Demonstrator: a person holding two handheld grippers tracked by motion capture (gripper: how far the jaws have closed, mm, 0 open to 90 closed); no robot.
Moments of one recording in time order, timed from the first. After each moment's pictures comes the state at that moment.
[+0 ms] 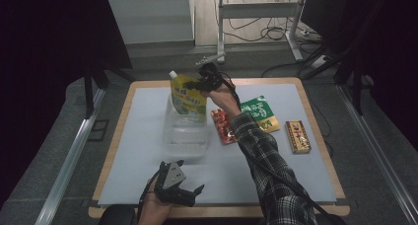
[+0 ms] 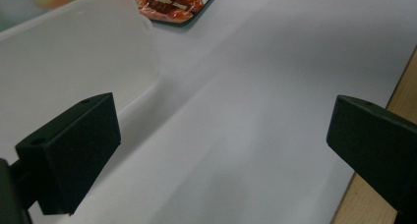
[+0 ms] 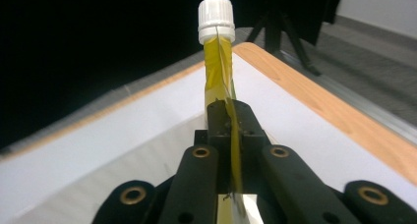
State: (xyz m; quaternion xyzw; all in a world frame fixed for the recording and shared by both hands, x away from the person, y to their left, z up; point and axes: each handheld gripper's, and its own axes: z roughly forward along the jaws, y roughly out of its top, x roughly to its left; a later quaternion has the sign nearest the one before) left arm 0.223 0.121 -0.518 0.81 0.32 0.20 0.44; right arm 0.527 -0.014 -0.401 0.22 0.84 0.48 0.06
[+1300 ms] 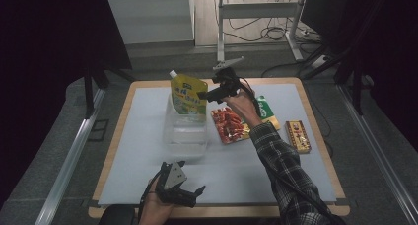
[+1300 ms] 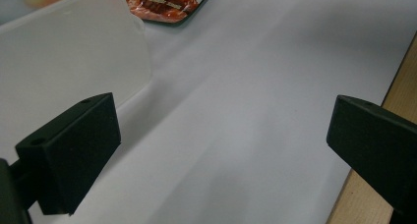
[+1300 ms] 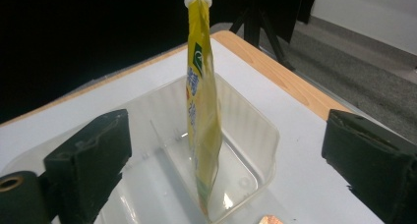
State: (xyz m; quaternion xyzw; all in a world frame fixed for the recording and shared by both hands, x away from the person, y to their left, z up) left arm 0.222 0.119 -0.519 0.82 0.32 0.20 0.44; right arm 0.504 -0.067 -0.395 0.23 0.84 0.47 0.09
